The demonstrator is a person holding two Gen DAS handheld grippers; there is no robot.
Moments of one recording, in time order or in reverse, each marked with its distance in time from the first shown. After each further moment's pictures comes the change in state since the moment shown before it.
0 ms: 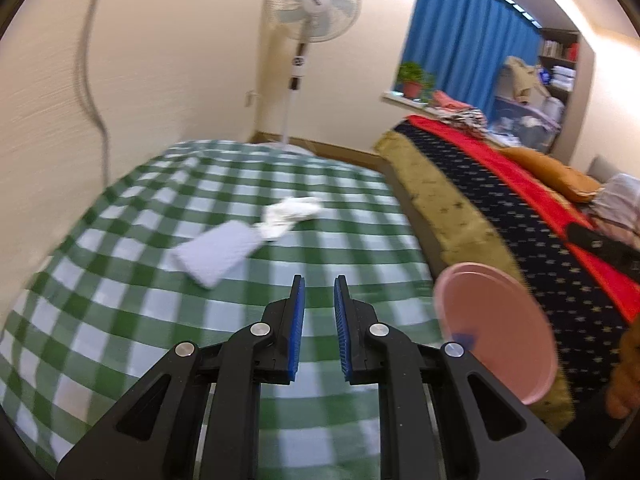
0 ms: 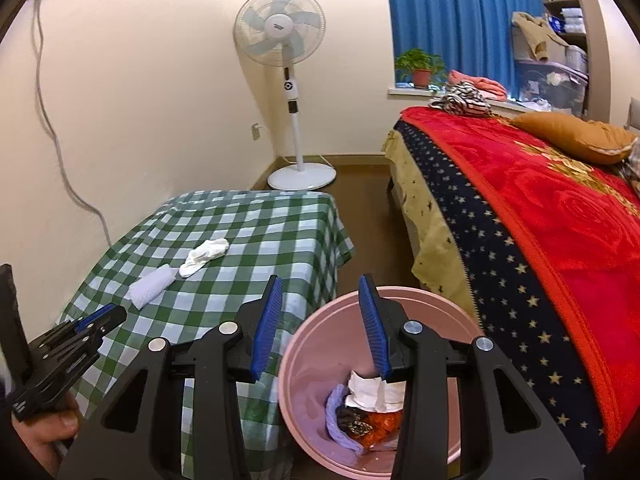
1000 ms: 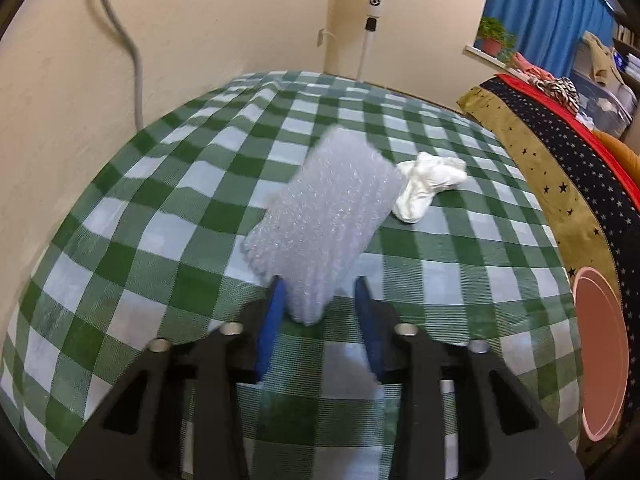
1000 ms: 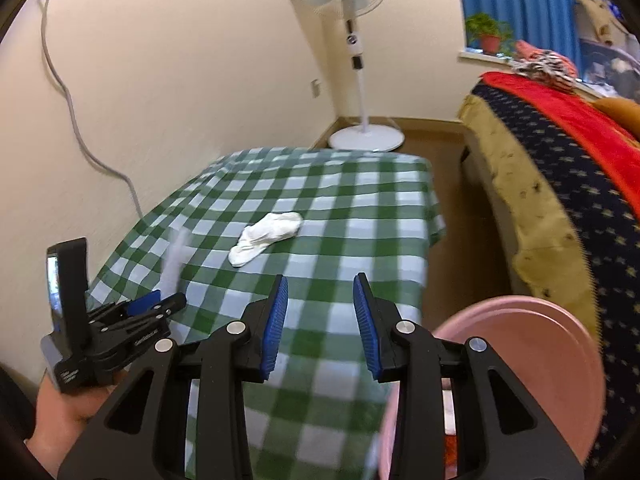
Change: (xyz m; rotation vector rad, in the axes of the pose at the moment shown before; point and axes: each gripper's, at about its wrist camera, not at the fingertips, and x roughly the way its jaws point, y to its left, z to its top) left arm 0.097 0.078 0.013 -0.089 0.219 0.200; right arm 0.131 0.080 0.006 -0.056 0.170 0.211
